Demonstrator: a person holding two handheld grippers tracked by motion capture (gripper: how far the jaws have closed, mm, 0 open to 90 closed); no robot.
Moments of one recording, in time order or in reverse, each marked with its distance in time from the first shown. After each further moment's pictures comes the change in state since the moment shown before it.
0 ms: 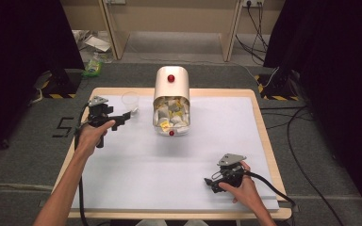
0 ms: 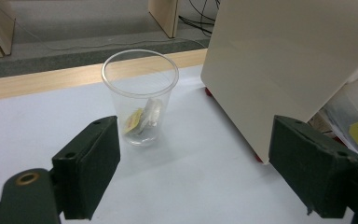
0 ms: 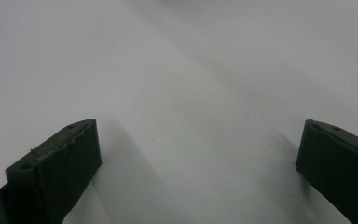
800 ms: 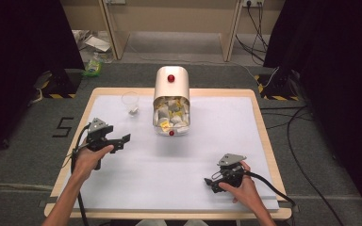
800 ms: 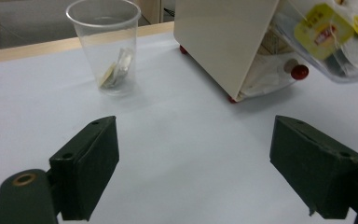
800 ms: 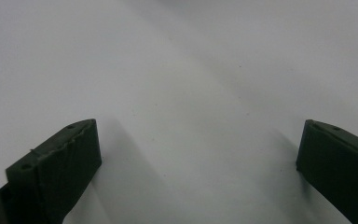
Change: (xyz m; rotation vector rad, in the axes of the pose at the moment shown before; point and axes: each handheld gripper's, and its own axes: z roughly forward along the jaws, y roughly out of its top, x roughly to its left) left arm -0.022 -0.064 -0.030 0.018 -0.040 0.076; right arm 0.000 0.000 0.000 0.002 0.000 0.000
